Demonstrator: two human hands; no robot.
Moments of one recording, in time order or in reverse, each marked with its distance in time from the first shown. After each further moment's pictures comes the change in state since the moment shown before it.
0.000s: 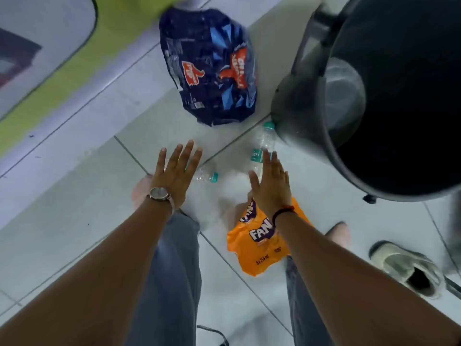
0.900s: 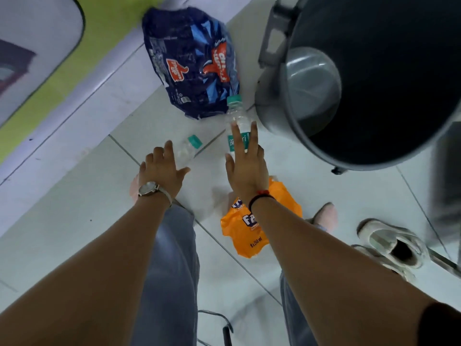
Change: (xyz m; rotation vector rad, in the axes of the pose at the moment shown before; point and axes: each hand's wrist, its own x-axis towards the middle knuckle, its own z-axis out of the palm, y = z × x) left_hand -0.023 0.010 -0.047 -0.471 0.064 -0.327; right_hand -0.028 -0.046 -0.025 -0.005 0.283 -0.179
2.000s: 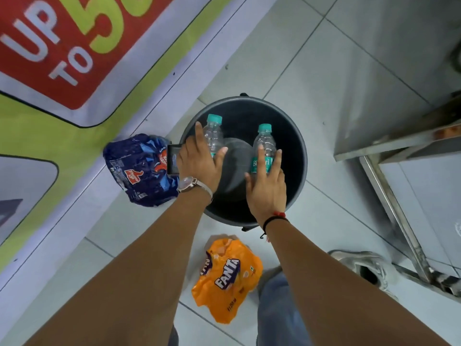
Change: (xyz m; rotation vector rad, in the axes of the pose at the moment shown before) left_hand 0.021 0.257 -0.133 -0.226 0.376 0.337; right_hand 0.021 0.089 -0.181 0.018 0.292 0.338
